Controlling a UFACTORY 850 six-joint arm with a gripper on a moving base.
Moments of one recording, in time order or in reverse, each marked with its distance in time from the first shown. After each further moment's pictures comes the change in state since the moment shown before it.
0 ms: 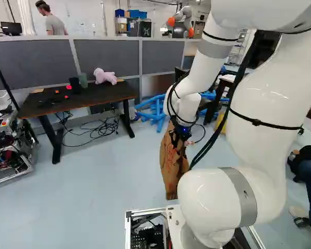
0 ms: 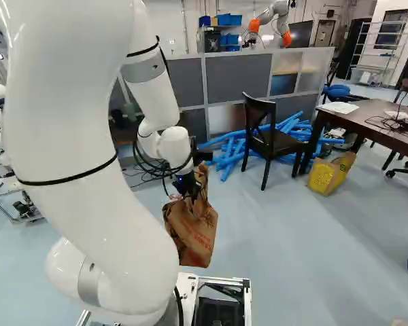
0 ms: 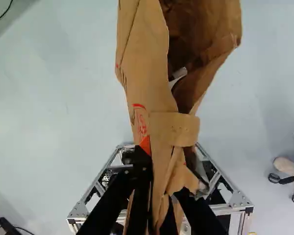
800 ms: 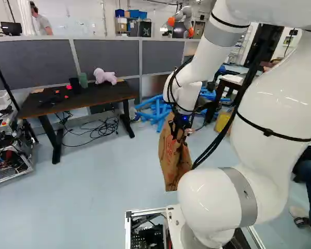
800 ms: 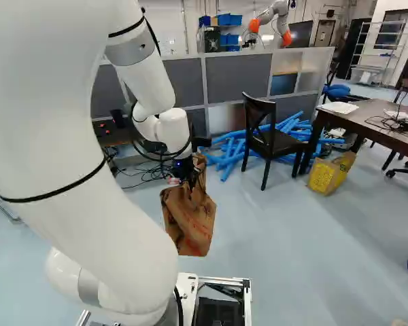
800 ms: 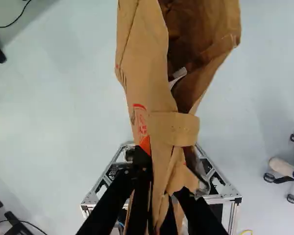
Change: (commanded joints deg) arm 0.5 5.1 -4.4 0.0 -9.5 0.0
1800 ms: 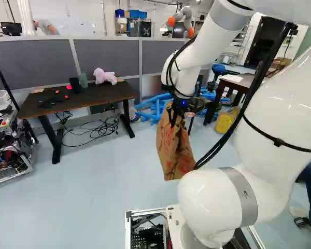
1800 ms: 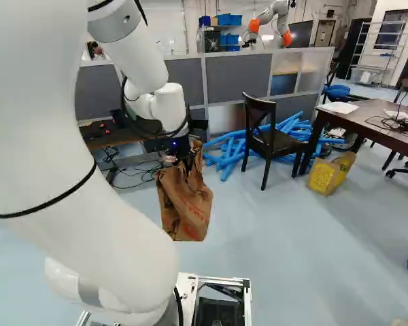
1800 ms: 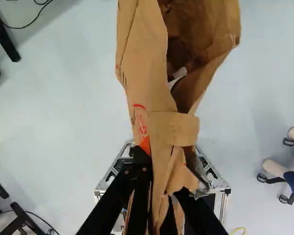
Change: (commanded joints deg) arm 1.8 3.9 -7.2 0.0 -11.2 0.0
